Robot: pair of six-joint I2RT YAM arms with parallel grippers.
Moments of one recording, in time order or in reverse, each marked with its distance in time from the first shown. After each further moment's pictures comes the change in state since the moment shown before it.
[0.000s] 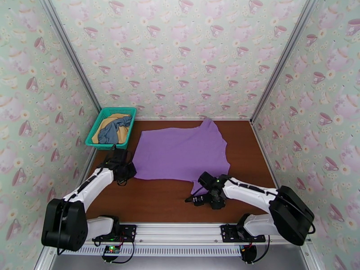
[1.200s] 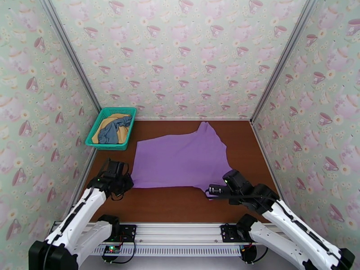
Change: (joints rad) left arm -0.050 -0.315 -0.103 -0.228 -0.003 -0.118; right arm -0.082 -0.587 0.128 -0.214 0.260 -0.030
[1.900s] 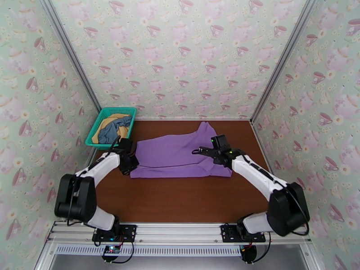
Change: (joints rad) left arm 0.046 0.647 0.375 0.142 -0.064 0.073; right arm -0.290 0.692 0.278 0.592 0.005 -0.176
